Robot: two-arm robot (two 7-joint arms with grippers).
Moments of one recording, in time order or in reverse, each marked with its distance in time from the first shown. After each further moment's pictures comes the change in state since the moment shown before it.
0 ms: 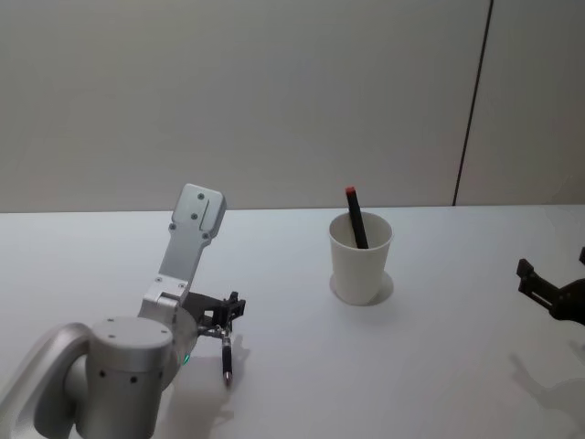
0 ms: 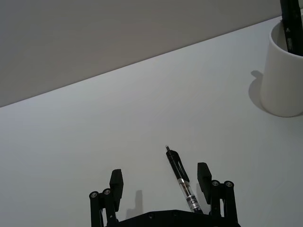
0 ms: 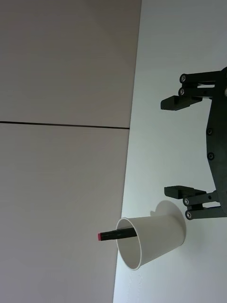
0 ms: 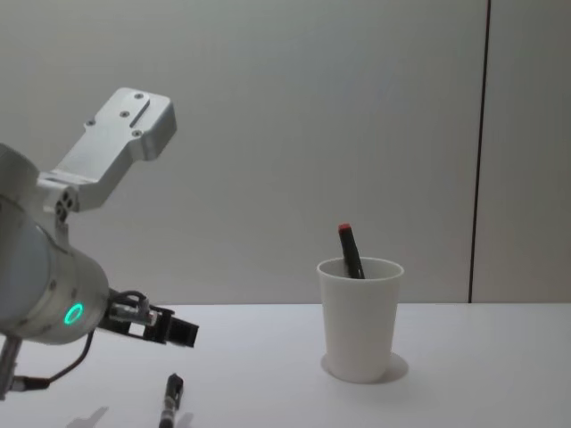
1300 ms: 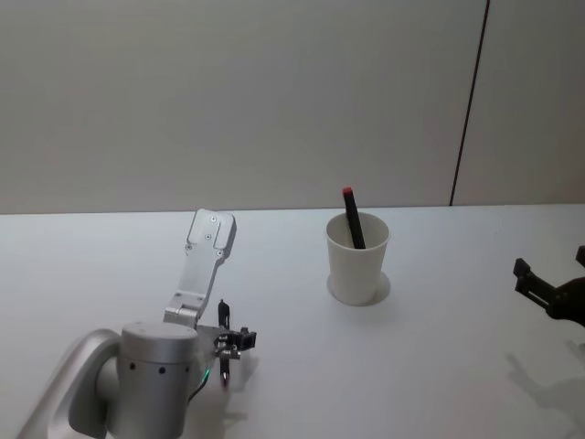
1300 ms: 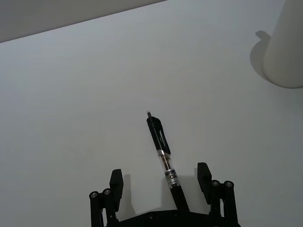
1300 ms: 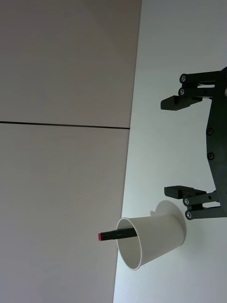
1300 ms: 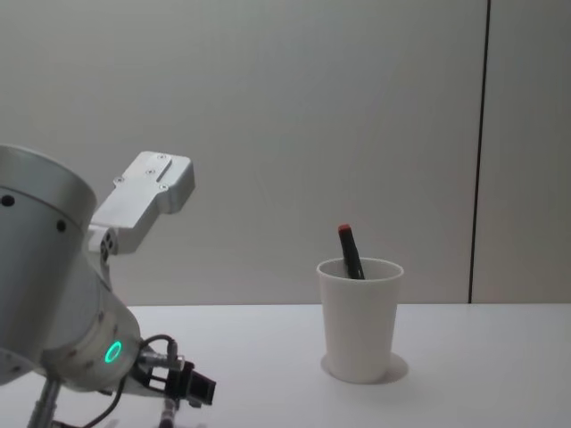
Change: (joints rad) left arm -0.014 -0.117 -0.031 0.089 -0.044 0.124 0.071; right arm 0.000 0.000 0.000 0.000 0.000 0.000 0.000
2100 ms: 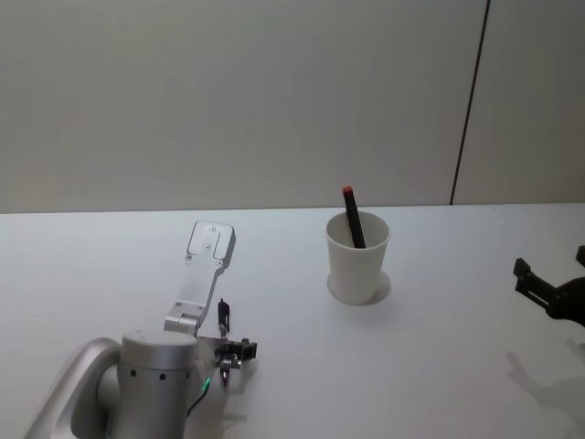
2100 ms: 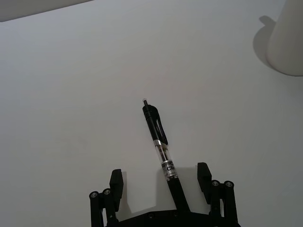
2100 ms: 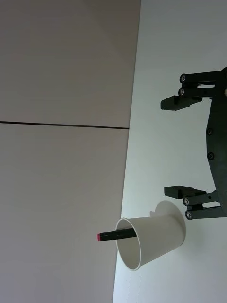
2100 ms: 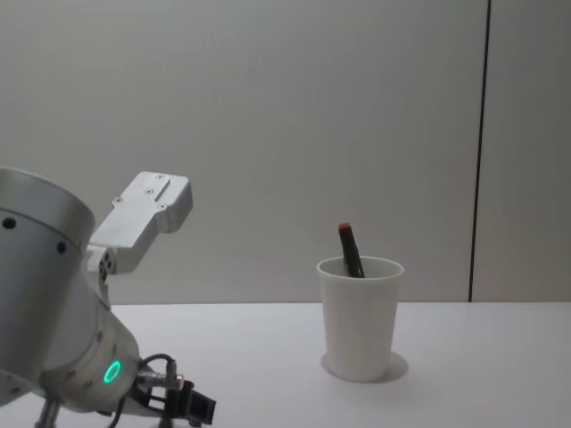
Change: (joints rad) left arm 0.015 -0.020 -0.021 0.019 0.022 0.004 -0.027; right arm 0.000 0.000 0.000 0.000 0.000 0.000 0.000
